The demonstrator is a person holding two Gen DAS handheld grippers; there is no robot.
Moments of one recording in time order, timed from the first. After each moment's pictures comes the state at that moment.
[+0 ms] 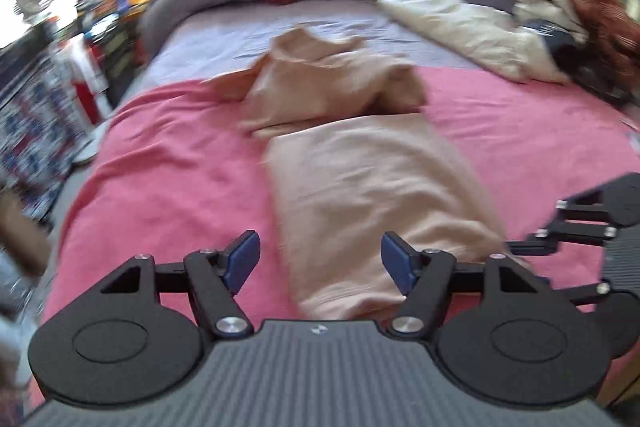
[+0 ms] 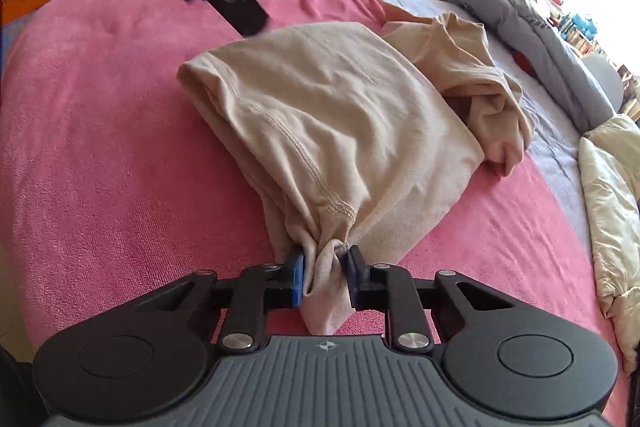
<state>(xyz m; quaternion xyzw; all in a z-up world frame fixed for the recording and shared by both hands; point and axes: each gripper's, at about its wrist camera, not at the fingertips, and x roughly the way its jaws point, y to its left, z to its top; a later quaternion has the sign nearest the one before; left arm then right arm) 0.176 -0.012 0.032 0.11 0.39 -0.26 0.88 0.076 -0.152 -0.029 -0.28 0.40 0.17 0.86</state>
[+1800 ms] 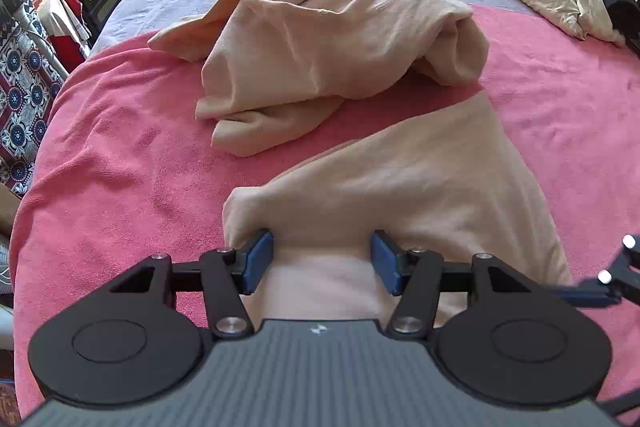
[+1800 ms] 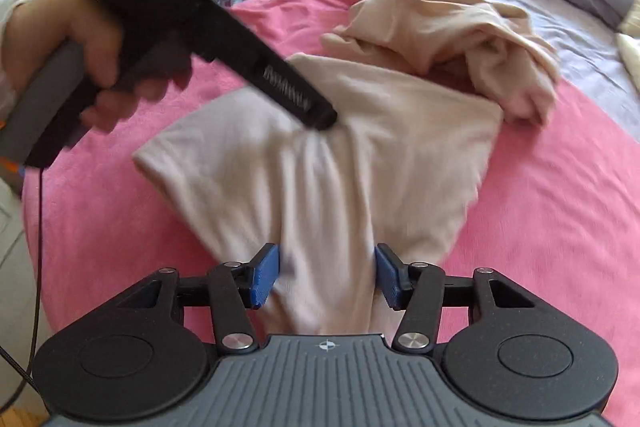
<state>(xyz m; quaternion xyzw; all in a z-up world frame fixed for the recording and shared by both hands) 0.286 -0.078 -0.018 0.16 0.50 -0.21 0.83 0.139 -0.189 -0.027 -0.06 0.48 0.20 0.85</state>
